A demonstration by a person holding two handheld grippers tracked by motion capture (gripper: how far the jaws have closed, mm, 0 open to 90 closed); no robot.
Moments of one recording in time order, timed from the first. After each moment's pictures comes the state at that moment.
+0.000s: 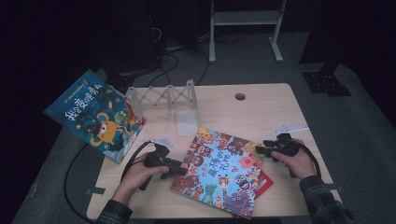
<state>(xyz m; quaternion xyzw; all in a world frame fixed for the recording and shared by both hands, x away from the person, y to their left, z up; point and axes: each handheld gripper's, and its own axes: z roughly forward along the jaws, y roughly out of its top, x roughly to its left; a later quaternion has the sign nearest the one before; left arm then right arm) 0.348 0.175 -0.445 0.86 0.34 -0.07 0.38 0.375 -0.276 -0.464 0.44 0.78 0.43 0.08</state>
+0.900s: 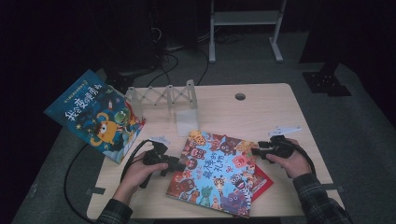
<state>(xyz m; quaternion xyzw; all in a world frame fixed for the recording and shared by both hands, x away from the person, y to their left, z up) 0.357 0.180 -0.452 0.85 0.37 -0.06 0.38 0.364 -0.258 -0.456 0.41 0.81 0.41 0.10</state>
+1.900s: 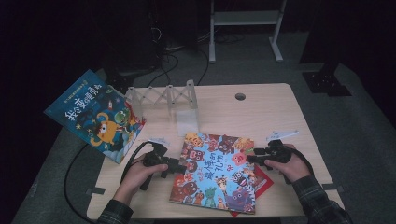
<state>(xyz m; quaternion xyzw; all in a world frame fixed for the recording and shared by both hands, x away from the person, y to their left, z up) 0.353 0.181 -0.457 0.84 0.37 -0.08 0.39 0.350 -0.248 -0.459 0.40 0.82 0.42 0.04</state>
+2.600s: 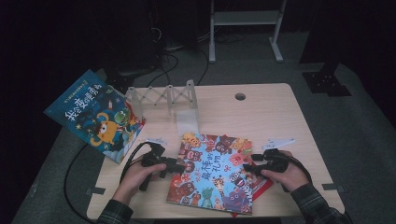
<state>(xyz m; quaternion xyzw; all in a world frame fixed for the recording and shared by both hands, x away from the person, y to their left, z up) 0.355 0.192 -0.462 0.82 0.39 -0.09 0.40 0.326 -0.229 -0.459 0.38 0.83 0.42 0.05</state>
